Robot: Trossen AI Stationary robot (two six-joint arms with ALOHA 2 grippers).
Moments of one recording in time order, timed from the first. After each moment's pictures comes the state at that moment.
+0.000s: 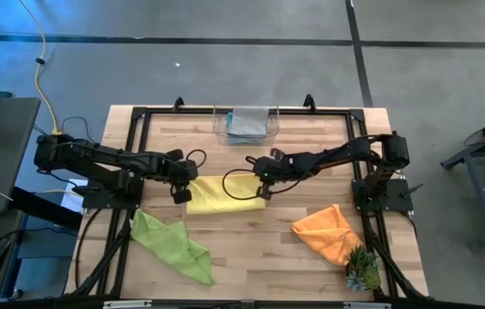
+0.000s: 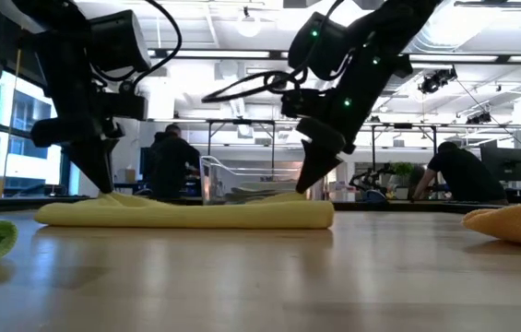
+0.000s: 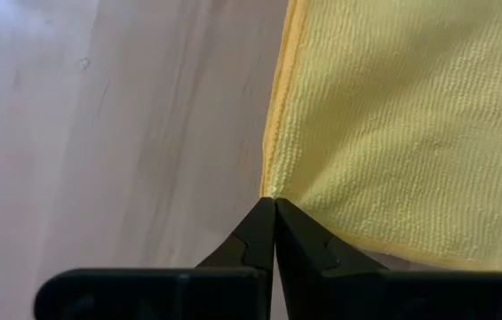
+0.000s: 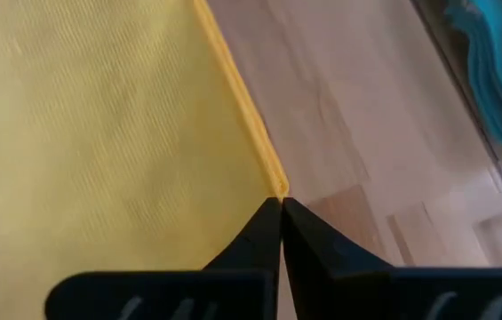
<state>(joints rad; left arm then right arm) 0.18 1.25 0.59 -0.60 -0.24 -0.14 -0.06 1.78 1.03 -0.26 0.24 0.19</state>
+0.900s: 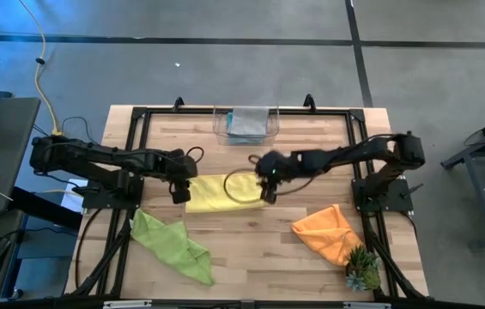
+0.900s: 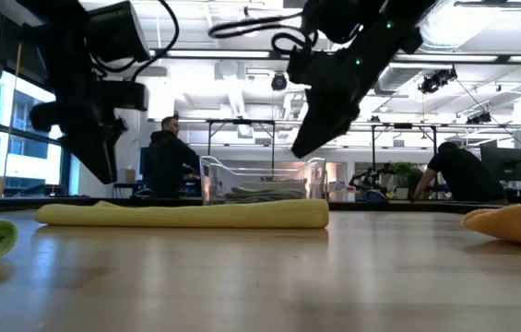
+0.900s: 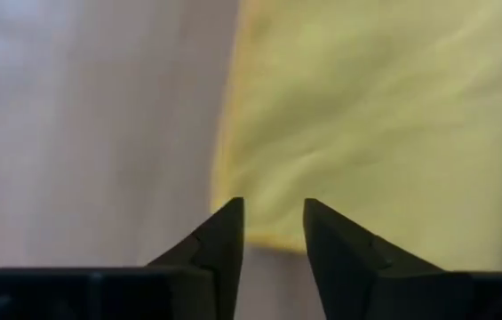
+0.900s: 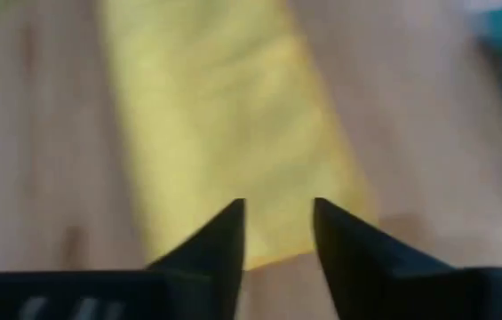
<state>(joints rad) 0.20 1.20 0.60 -0.60 -0.13 -0.09 -0.03 1.65 1.03 -0.28 0.04 0.17</state>
